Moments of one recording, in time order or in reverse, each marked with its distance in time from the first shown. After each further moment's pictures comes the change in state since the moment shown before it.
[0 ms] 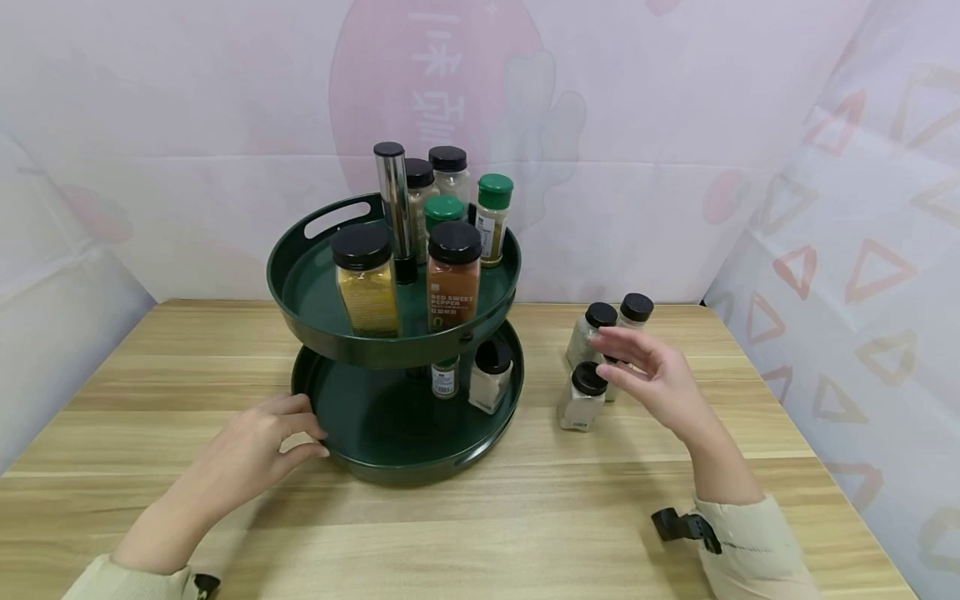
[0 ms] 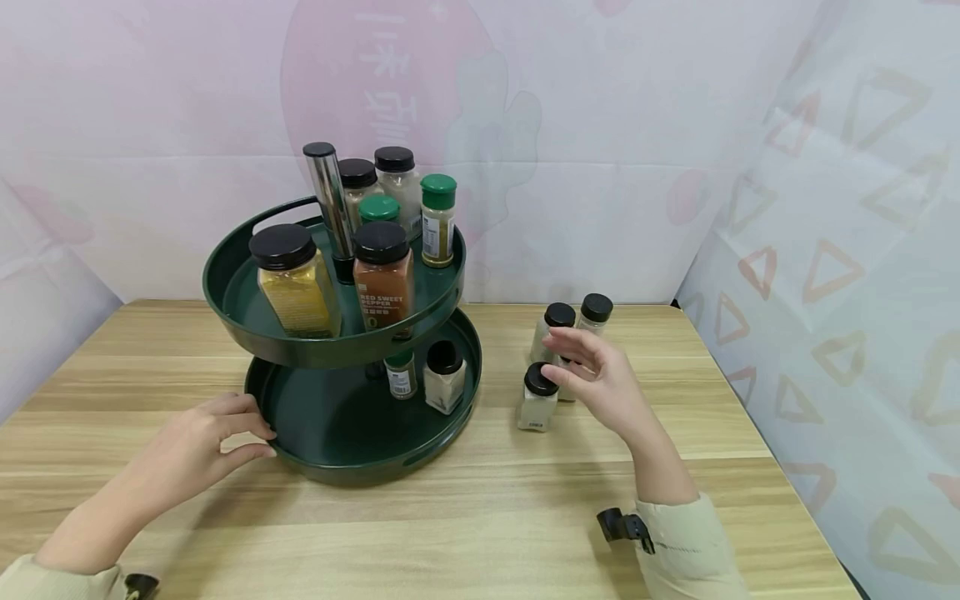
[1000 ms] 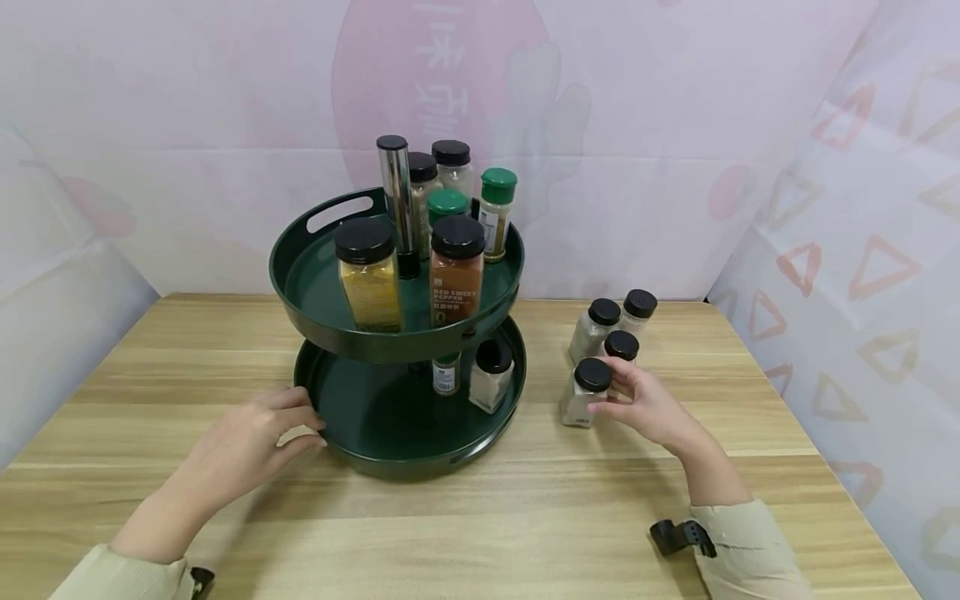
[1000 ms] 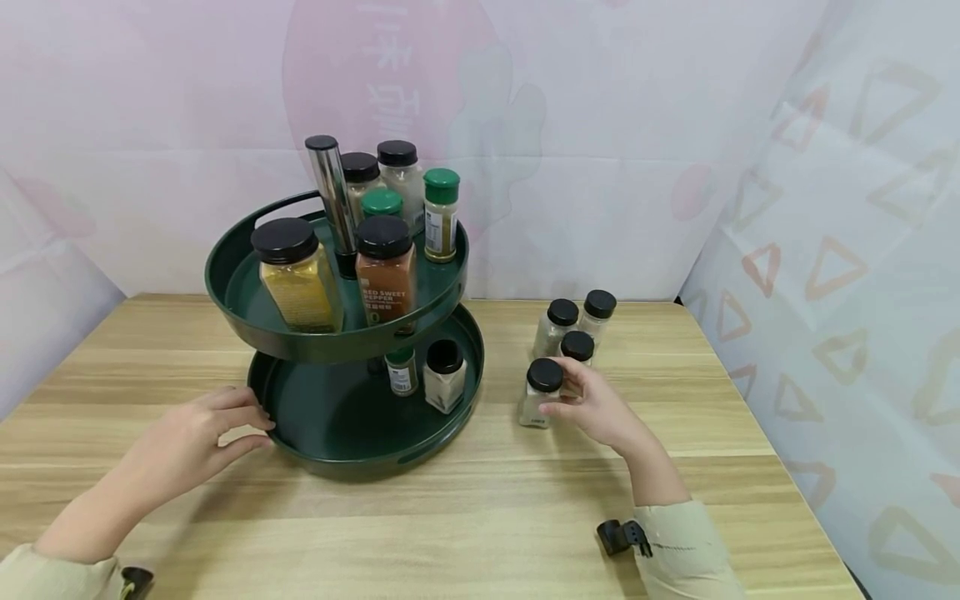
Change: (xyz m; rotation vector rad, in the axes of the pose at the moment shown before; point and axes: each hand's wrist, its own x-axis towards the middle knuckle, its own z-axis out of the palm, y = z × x) left_hand -0.003 -0.007 -0.004 0.055 0.001 0.051; right_hand -0.008 0.034 0.010 -0.015 -0.222 0.215
